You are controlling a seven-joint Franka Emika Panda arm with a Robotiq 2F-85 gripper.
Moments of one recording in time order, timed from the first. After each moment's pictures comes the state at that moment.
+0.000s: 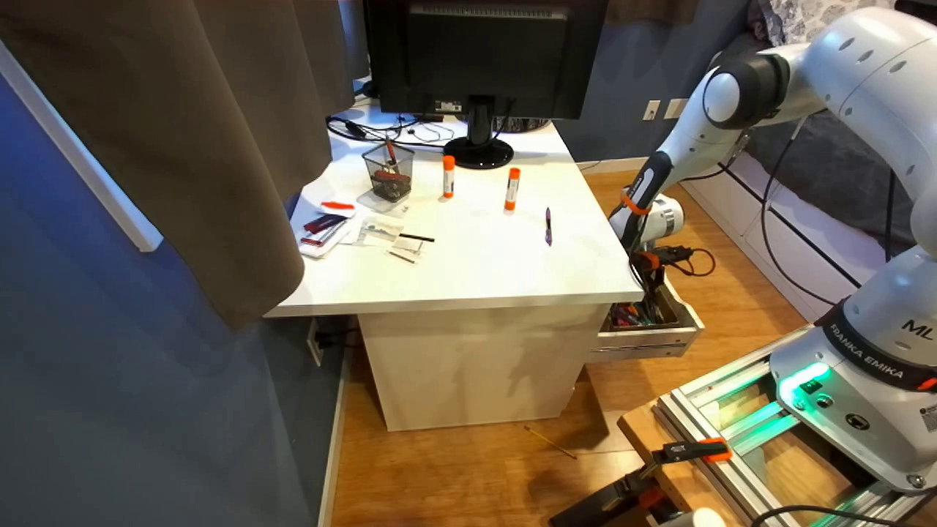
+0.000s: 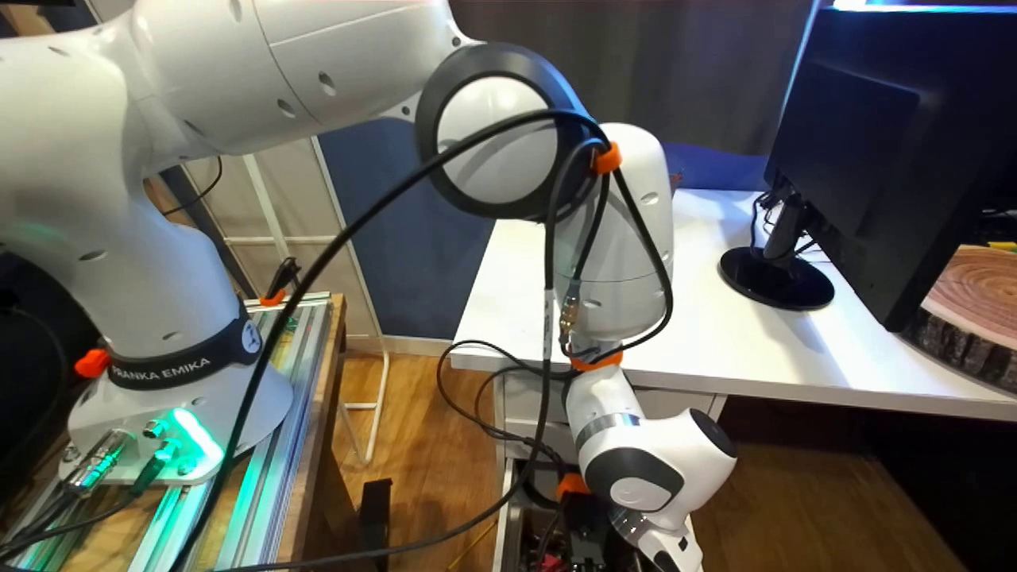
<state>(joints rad) -0.14 1.33 -0.12 -1.65 -0.04 2.55 0.07</state>
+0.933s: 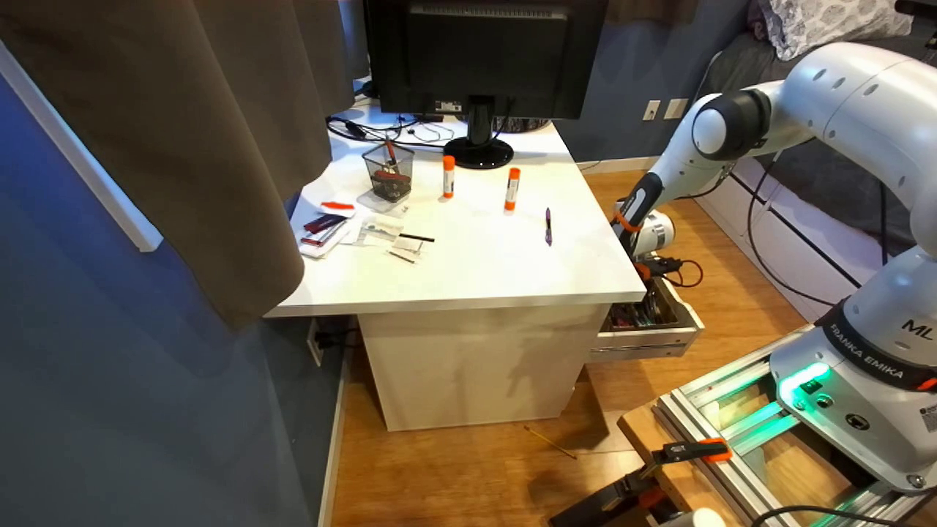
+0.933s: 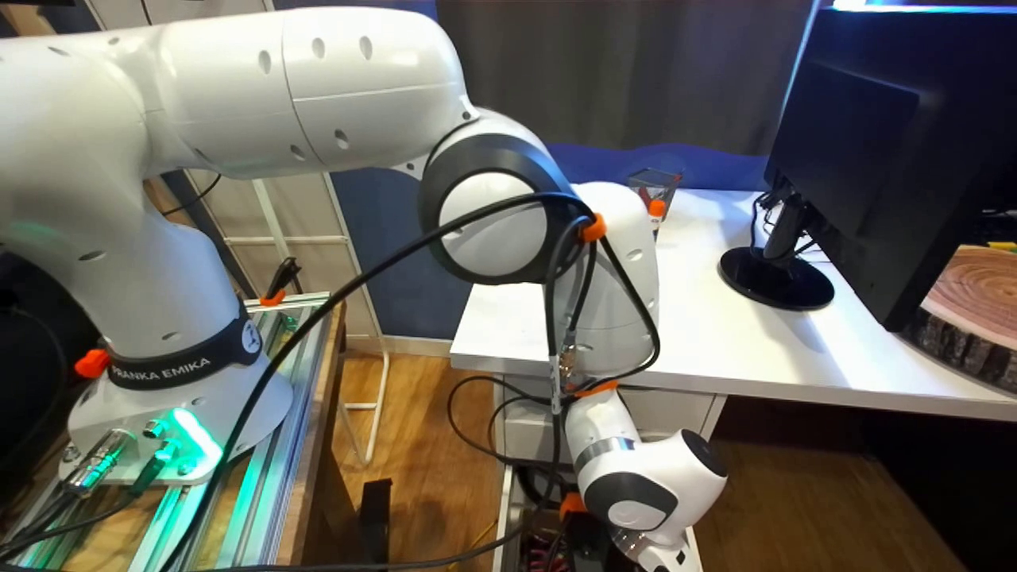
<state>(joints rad) -0.15 1.48 -0.12 -1.47 -0.04 2.56 0.06</state>
